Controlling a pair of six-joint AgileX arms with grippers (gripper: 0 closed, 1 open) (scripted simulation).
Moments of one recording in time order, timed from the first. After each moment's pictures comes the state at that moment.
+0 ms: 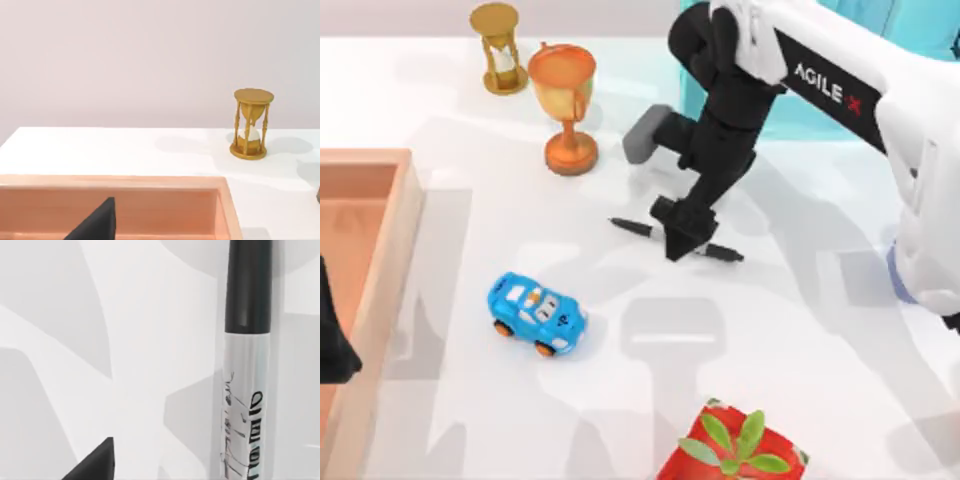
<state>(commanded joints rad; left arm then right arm) 0.00 0.00 0.00 0.00 0.00 0.00 0.48 2.72 2.50 -1.38 -0.29 -0.65</state>
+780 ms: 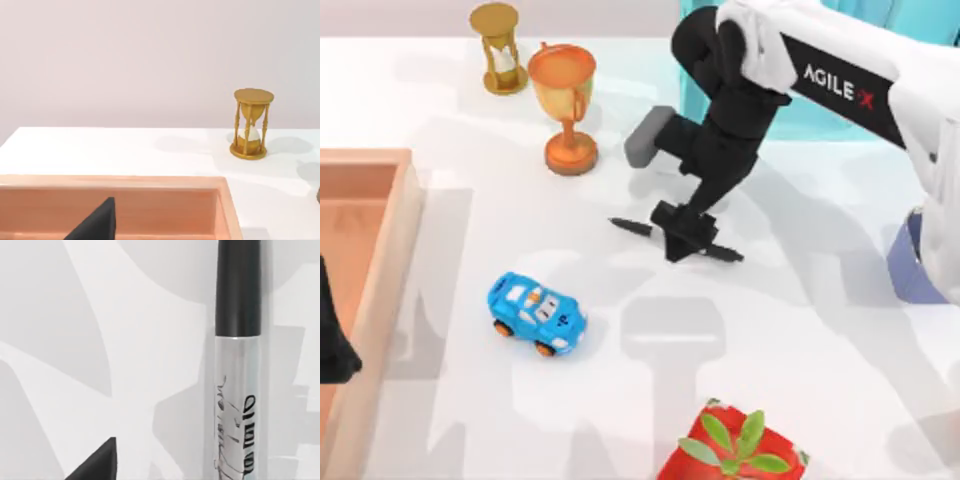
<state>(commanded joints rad) 0.00 0.00 0.00 0.00 0.00 0.00 0.50 2.68 2.28 -1.20 -0.29 -0.63</state>
